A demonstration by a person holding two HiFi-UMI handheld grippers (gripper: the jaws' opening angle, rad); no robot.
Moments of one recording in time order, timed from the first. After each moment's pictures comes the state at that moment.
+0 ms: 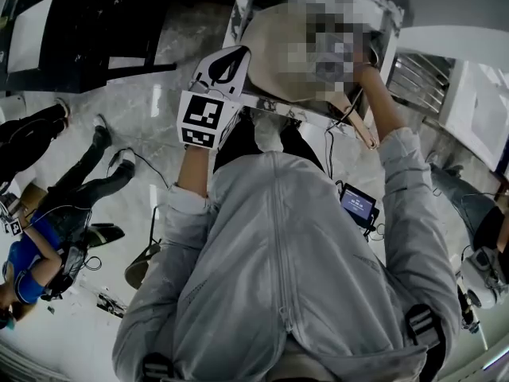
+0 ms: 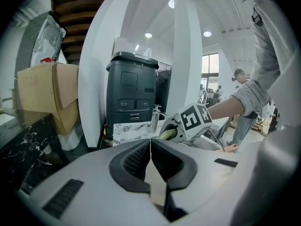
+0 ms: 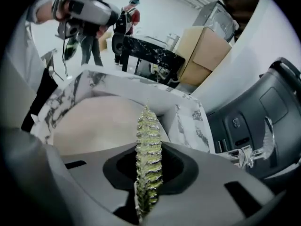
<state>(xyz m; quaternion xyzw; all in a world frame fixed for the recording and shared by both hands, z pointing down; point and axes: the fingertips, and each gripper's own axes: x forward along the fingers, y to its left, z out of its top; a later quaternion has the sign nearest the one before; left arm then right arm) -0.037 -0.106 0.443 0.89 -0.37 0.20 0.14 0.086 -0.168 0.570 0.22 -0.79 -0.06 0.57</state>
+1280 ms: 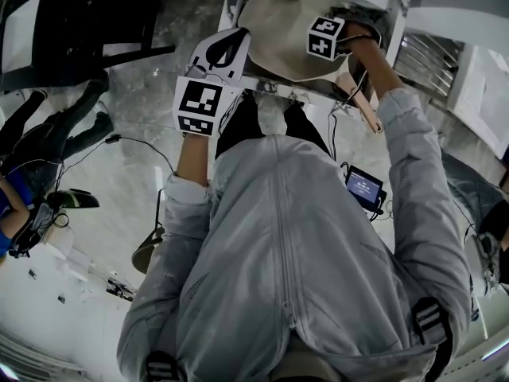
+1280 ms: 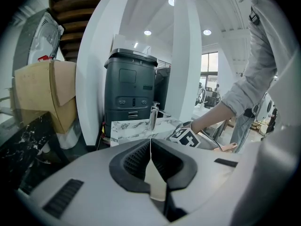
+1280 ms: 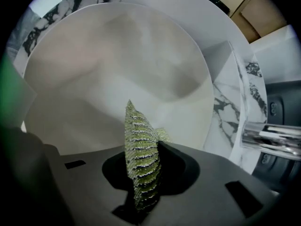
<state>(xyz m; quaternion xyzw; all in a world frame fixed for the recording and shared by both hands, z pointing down) -0.031 -0.104 0.452 0.90 -0.36 0.21 0.14 0.175 -0.133 0.692 0.10 -0.62 -0.03 0.78</state>
